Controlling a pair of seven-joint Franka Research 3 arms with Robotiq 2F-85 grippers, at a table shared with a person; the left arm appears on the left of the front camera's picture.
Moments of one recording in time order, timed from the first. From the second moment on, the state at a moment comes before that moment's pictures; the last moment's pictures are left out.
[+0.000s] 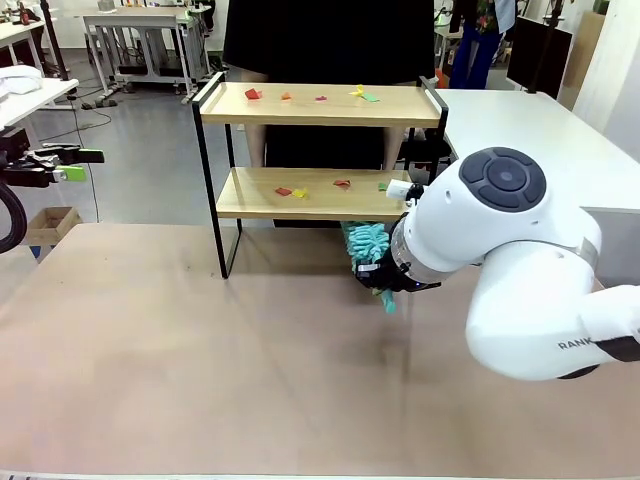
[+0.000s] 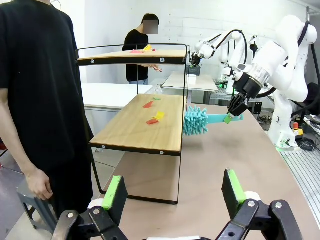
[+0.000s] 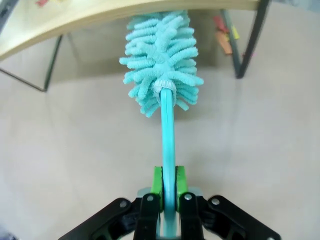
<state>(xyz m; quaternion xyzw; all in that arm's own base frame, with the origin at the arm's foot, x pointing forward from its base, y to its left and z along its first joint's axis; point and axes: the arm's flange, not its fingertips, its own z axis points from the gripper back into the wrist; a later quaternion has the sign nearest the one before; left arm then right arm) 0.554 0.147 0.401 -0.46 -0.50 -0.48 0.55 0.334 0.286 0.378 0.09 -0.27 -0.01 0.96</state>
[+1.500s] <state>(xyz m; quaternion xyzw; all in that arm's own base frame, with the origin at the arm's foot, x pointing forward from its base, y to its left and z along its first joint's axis) 0.554 0.147 0.401 -0.46 -0.50 -0.48 0.55 0.274 0.145 0.497 0.17 -0.04 0.33 0.93</state>
